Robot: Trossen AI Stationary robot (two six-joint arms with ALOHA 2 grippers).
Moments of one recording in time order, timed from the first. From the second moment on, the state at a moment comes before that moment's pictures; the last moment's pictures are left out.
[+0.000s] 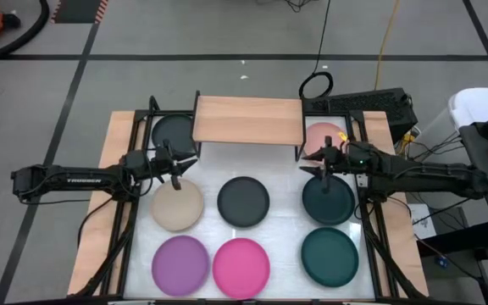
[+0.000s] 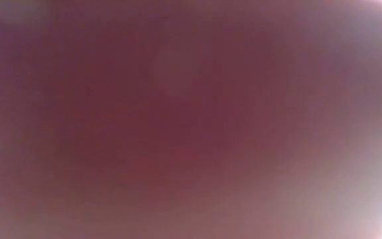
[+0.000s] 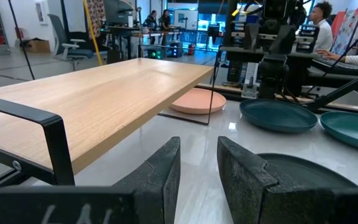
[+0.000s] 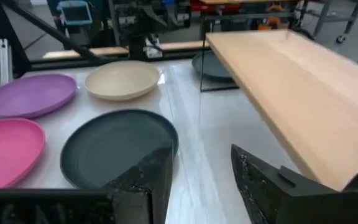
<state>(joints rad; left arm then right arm) 0.27 0.66 0.01 0.65 -0.02 -0.05 -0.20 0.62 0.36 -0.03 -0.06 0.01</state>
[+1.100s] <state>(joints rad) 0.27 0.66 0.01 0.65 -0.02 -0.05 0.01 0.92 0.36 0.28 -0.19 -0.08</state>
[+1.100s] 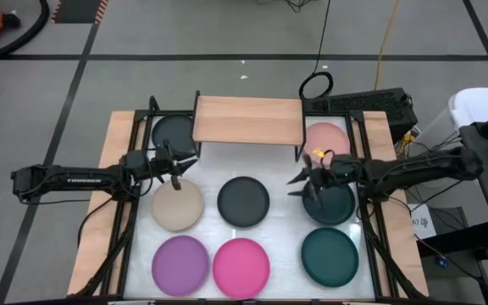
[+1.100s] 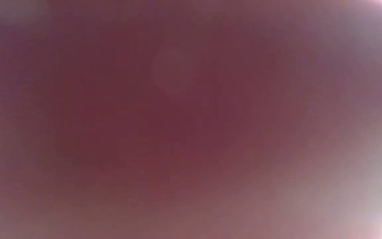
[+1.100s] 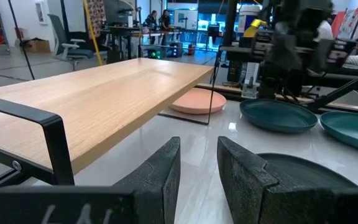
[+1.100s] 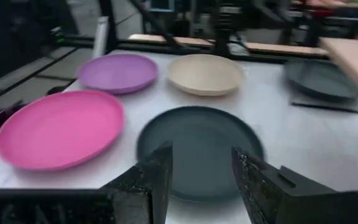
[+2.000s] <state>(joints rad) 0.27 0.66 0.01 0.65 -0.02 -0.05 0.53 1.66 0.64 0.57 0.01 -0.43</state>
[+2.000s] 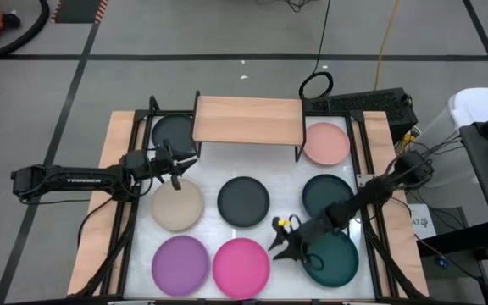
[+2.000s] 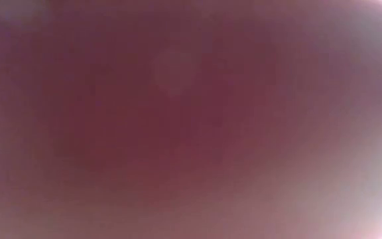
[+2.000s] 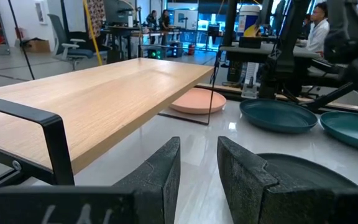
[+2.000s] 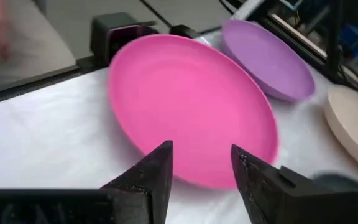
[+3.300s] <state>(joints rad) 0.27 0.66 0.01 0.65 -0.02 -0.05 0.63 1.64 0.81 0.18 0.37 -0.59</state>
